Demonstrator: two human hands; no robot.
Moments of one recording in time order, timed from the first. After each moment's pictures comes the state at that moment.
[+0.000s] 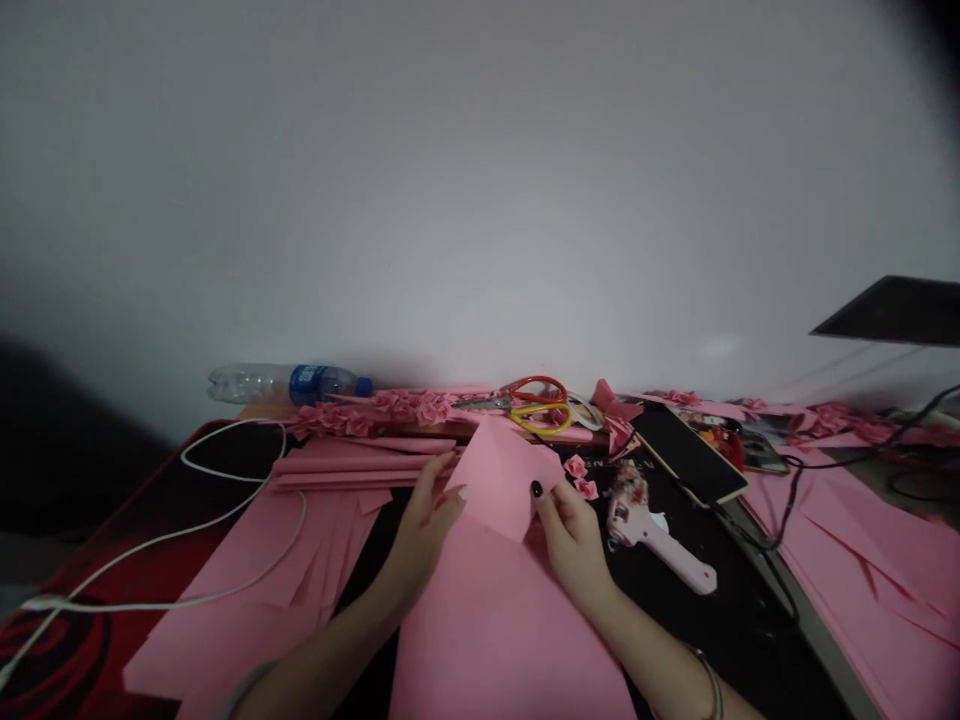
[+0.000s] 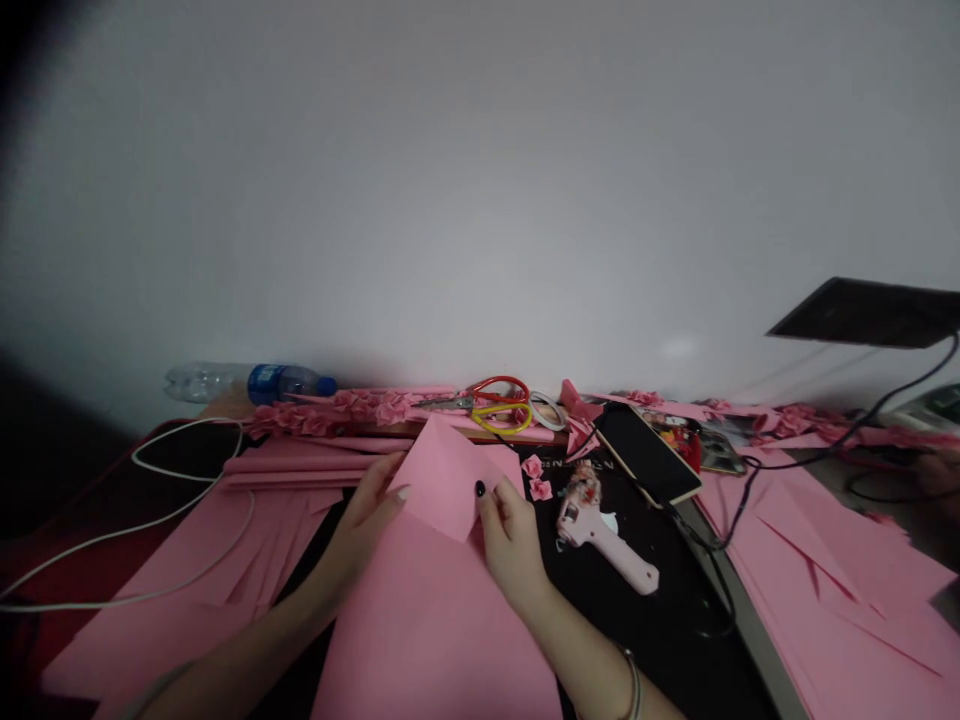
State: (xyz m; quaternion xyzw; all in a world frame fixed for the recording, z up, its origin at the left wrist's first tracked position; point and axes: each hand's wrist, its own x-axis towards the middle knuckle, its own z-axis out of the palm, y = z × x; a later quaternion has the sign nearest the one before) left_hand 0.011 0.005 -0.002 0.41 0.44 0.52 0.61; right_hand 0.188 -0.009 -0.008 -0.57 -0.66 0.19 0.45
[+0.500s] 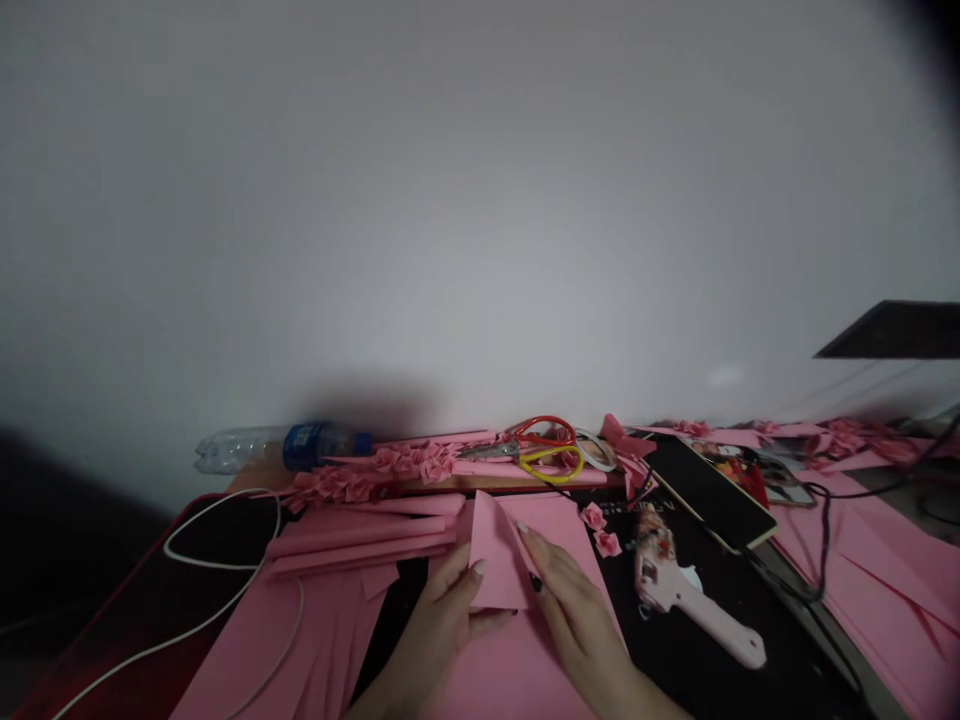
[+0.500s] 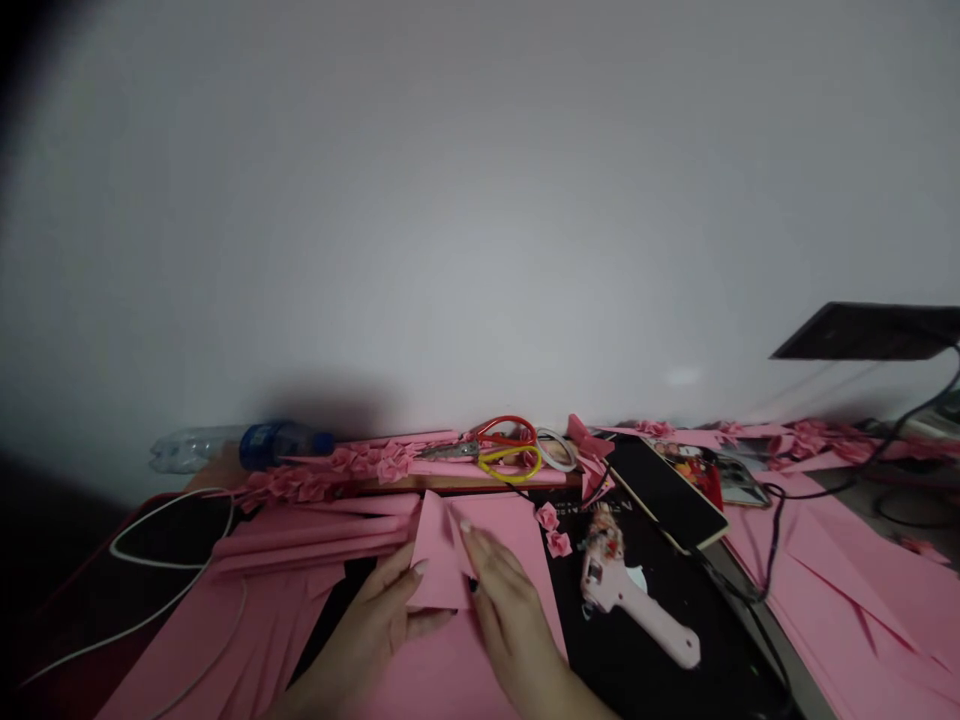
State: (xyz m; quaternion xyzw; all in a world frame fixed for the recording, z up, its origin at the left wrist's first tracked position) left_hand 0.013 0.007 -0.003 0.21 0.39 0.41 0.80; right_hand 0.189 -0.016 -0.014 -0.48 -0.77 0.23 0.34
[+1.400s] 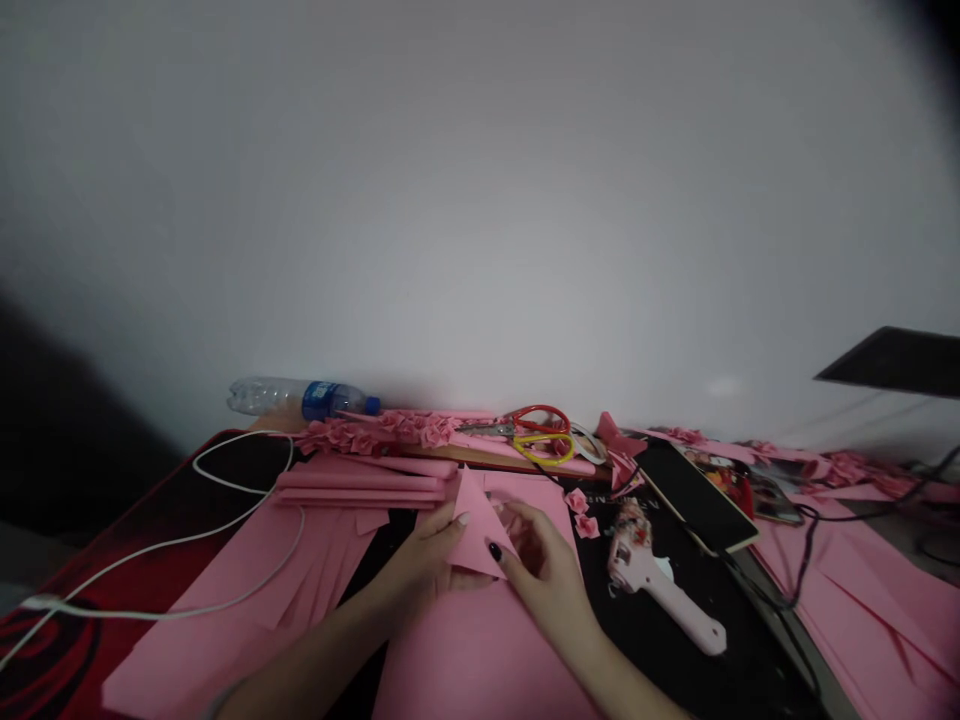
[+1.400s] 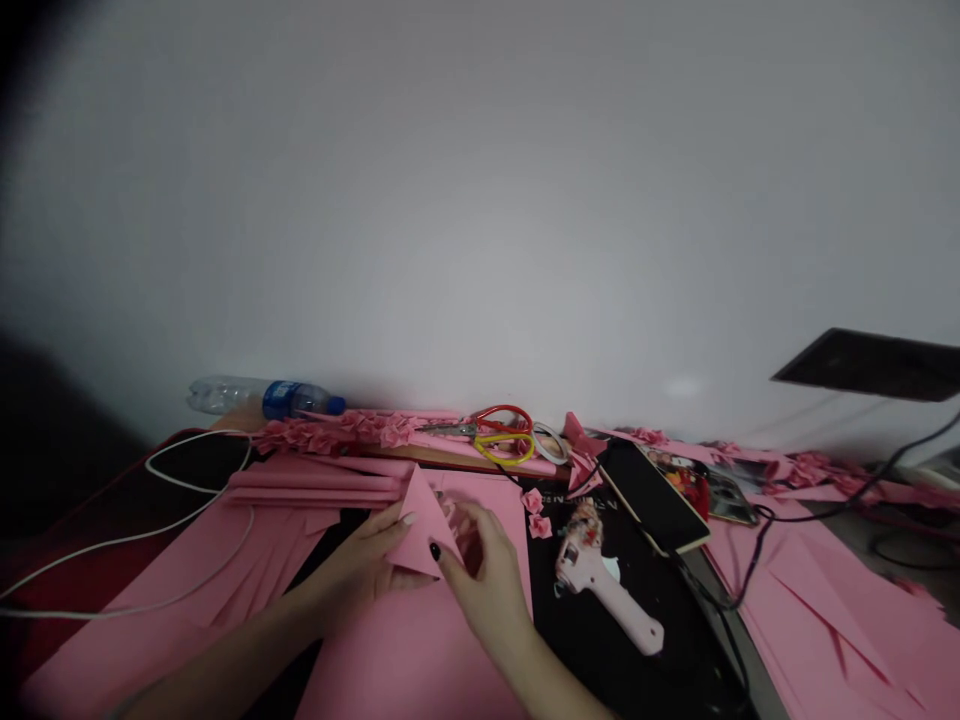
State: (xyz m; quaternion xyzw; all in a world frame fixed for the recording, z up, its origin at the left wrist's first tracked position) left_hand 0.013 0.005 -0.005 0.26 0.35 0.40 0.81; right_hand 0.178 -0.010 -0.008 -0.53 -0.62 0.36 0.45
